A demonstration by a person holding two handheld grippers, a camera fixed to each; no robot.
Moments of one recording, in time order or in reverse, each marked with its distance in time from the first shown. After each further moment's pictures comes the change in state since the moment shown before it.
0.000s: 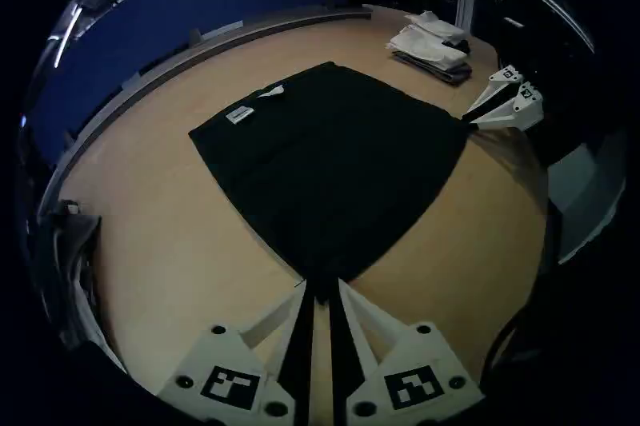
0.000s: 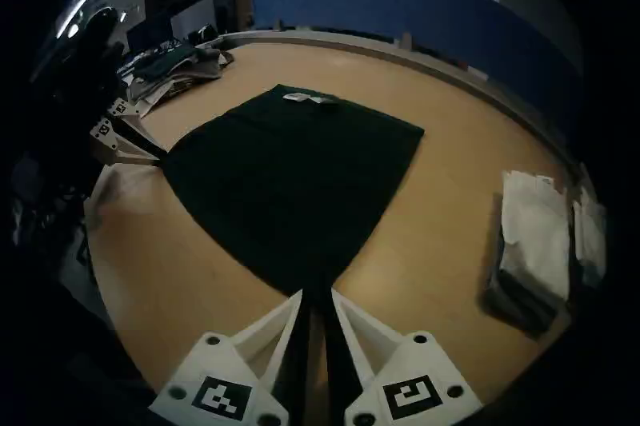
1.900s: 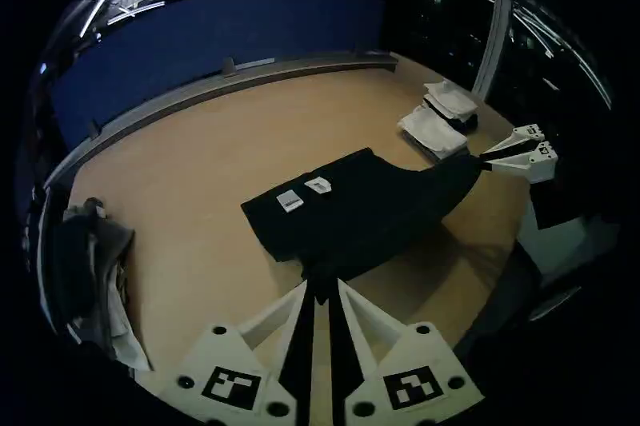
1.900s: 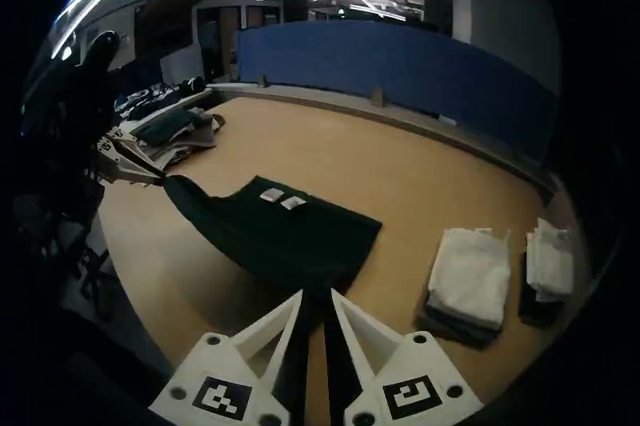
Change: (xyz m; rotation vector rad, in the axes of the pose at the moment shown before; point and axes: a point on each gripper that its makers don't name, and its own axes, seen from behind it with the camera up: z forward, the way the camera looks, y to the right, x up) left arm 0.096 0.002 -0.094 0.012 0.092 -0.191; right arm 0.086 0.015 -0.117 -0.055 0.150 0.057
